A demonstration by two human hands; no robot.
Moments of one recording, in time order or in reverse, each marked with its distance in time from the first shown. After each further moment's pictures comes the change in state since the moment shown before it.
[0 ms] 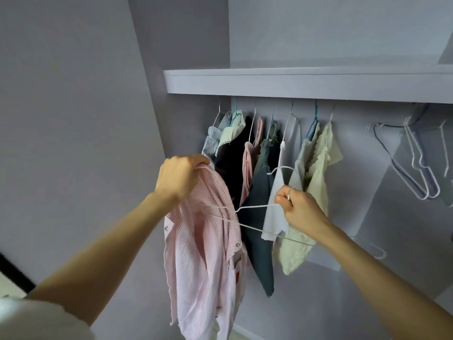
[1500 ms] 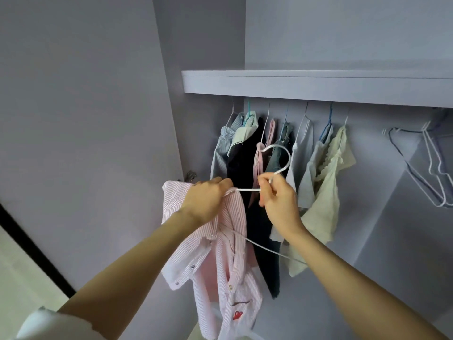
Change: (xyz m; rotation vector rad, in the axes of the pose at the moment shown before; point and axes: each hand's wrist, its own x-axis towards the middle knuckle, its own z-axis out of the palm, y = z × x) left_hand -0.037 0.011 0.019 0.108 -0.251 0.142; right_hand 0.007 -0.068 0.043 0.567 0.352 -0.169
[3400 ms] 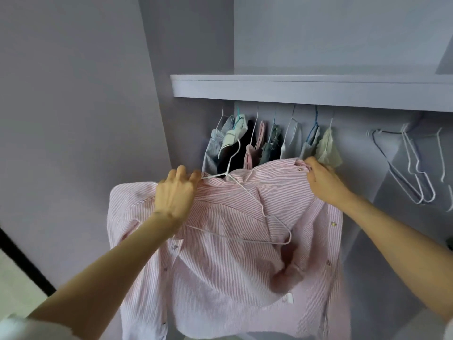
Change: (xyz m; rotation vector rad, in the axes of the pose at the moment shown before) left_hand -0.009 -0.013 -0.016 0.309 0.159 -0.194; right_hand 0.064 0.050 -0.122 -0.807 -0.254 -0.025
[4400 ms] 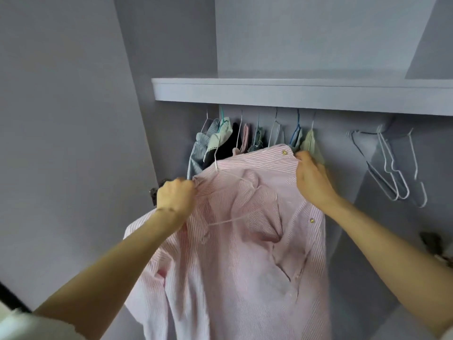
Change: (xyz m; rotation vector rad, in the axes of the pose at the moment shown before) left_hand 0.025 0.034 0.004 -0.106 -0.242 -0.132; right_hand -0.016 -0.024 -0.023 0.053 0.228 0.074
